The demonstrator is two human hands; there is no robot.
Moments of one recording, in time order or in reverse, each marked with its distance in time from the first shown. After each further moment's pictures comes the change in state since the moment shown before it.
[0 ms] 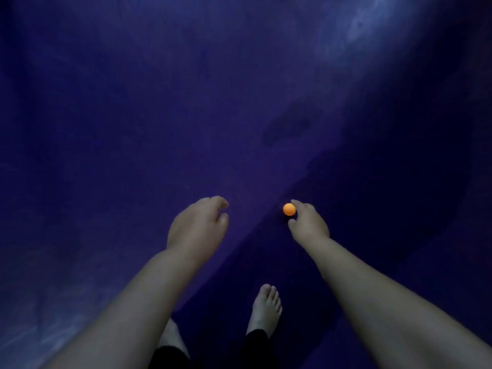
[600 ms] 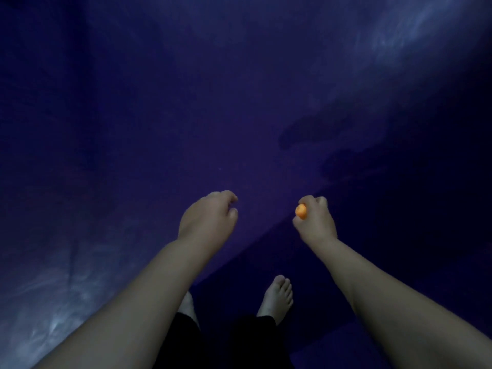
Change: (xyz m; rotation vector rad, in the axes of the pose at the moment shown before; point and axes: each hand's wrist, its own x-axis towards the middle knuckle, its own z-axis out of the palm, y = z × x) left_hand -0.021 -0.052 -0.013 -0.033 0.010 -0.137; right_hand -0.034 -0.058 0.012 0.031 0.032 -0.132
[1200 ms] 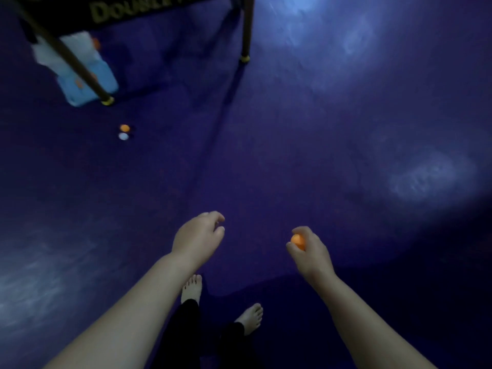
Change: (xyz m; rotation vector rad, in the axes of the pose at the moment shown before) left_hand -0.307 0.052 -0.266 -0.300 0.351 -0.185; right_hand -0.289 -0.187 -0.296 0.017 -0.120 -0.428
